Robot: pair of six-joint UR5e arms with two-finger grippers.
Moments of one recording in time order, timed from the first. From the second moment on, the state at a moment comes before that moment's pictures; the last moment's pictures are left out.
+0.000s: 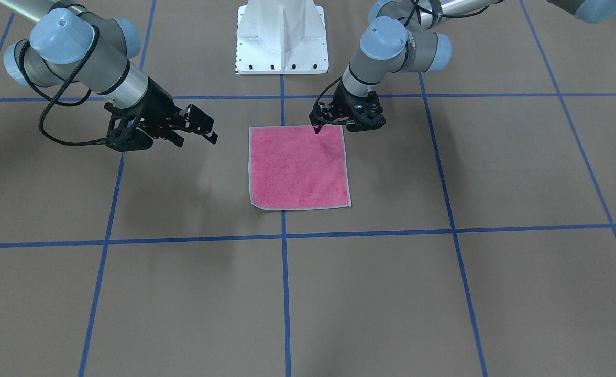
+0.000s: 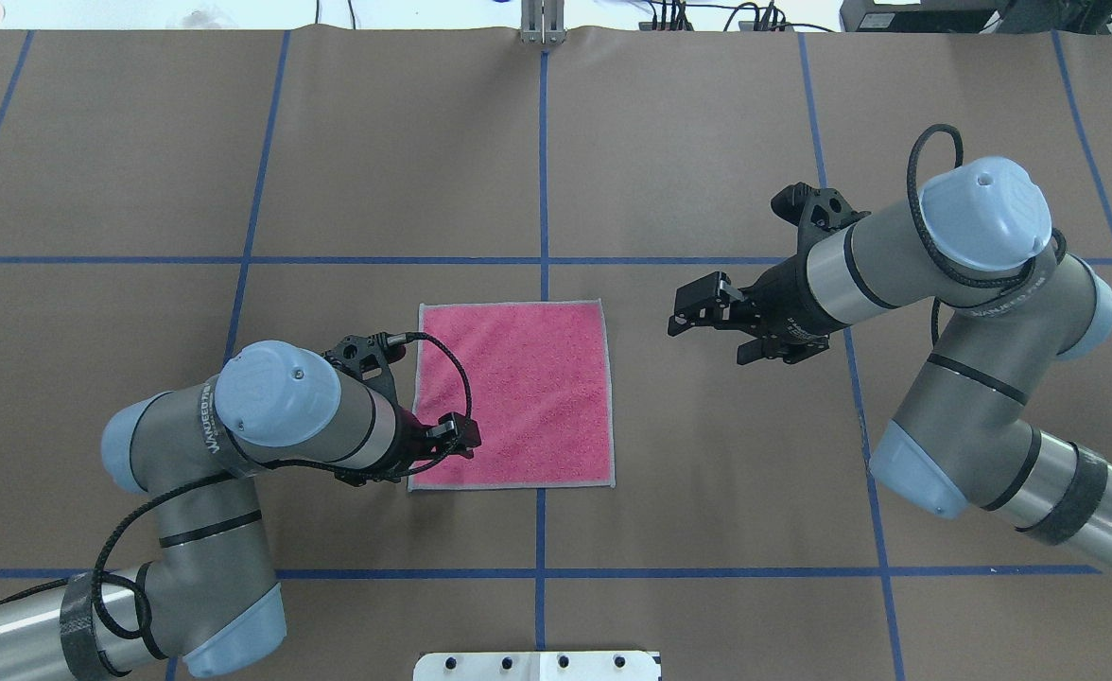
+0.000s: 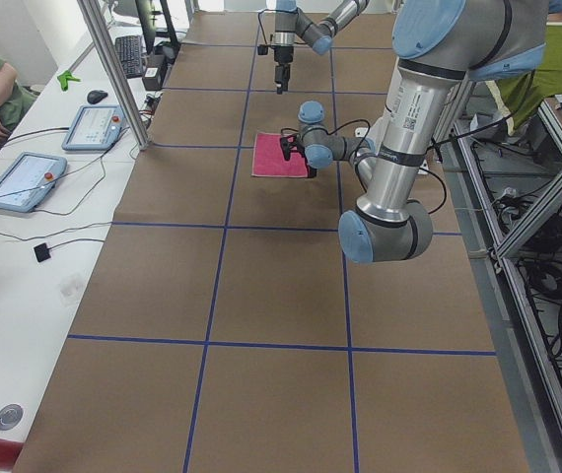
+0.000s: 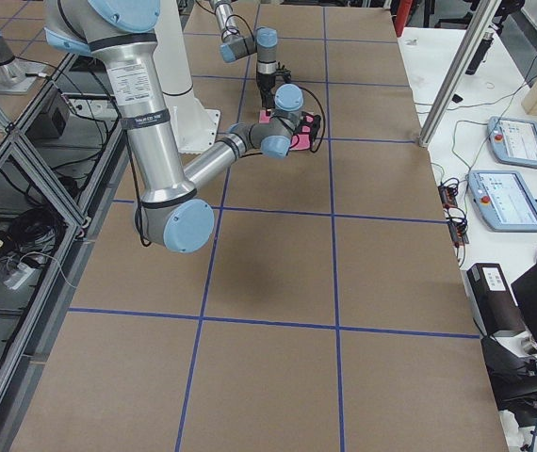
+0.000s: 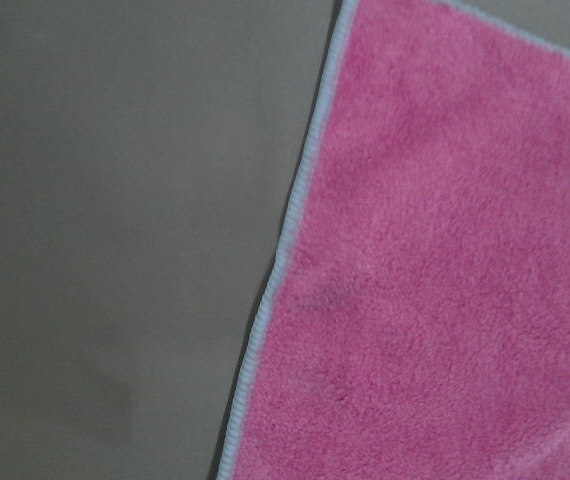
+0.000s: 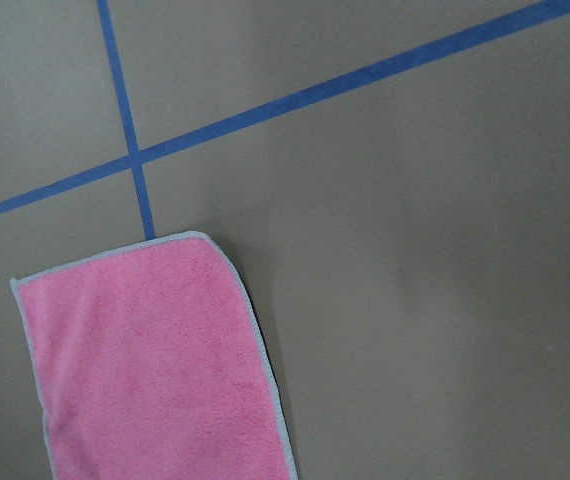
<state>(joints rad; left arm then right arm) -0.40 -2.00 -1.74 -1.98 -1.89 -1.62 0.69 -1.26 1.81 -0.98 2.18 1.51</state>
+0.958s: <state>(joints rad) -0.39 -2.00 -1.72 -1.98 -1.89 -1.61 0.69 -1.26 1.81 -0.98 2.18 1.51</state>
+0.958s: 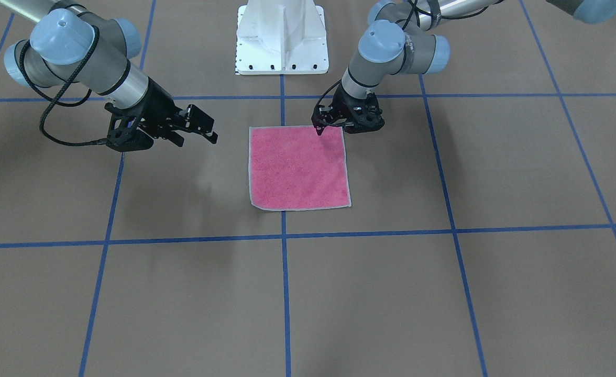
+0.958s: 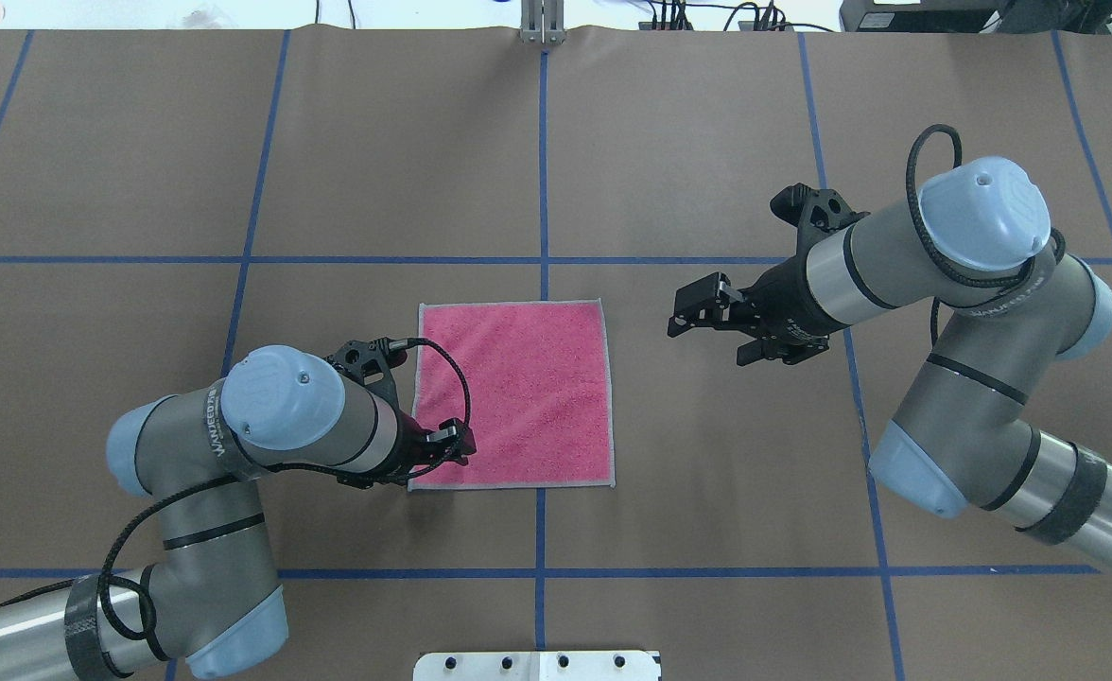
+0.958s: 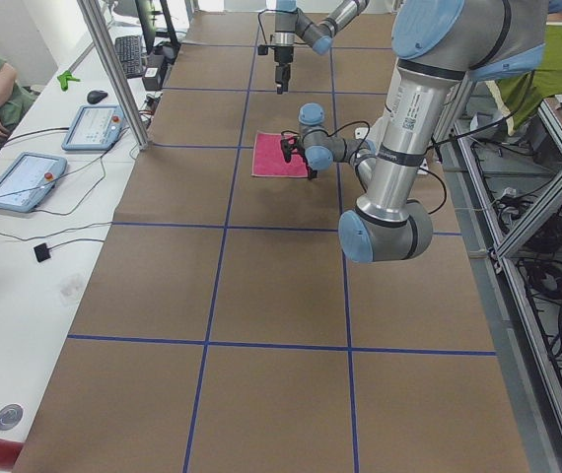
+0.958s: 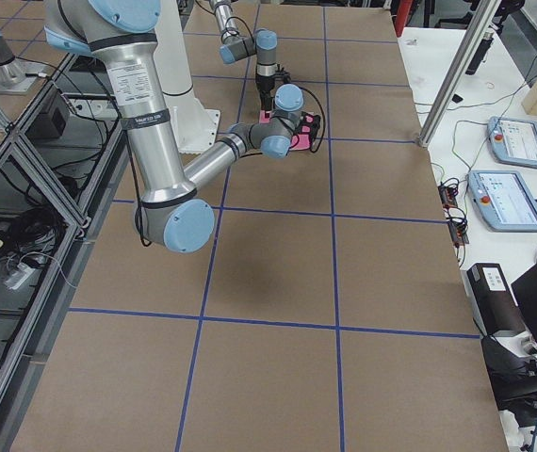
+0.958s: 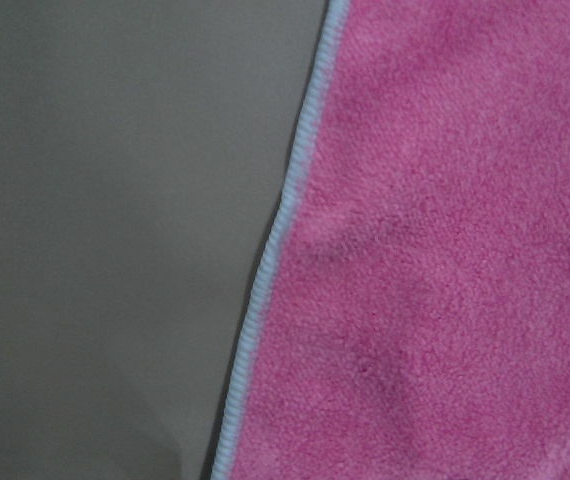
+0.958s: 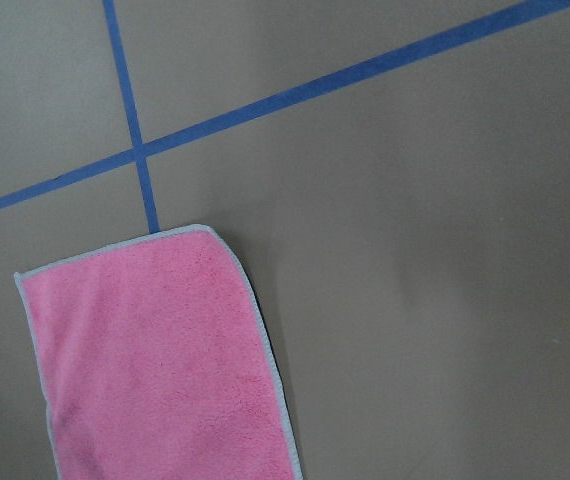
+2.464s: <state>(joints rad) -0.39 -2.01 -1.74 -1.98 -1.90 -1.65 0.67 -1.26 1.80 -0.98 2.18 1.51</state>
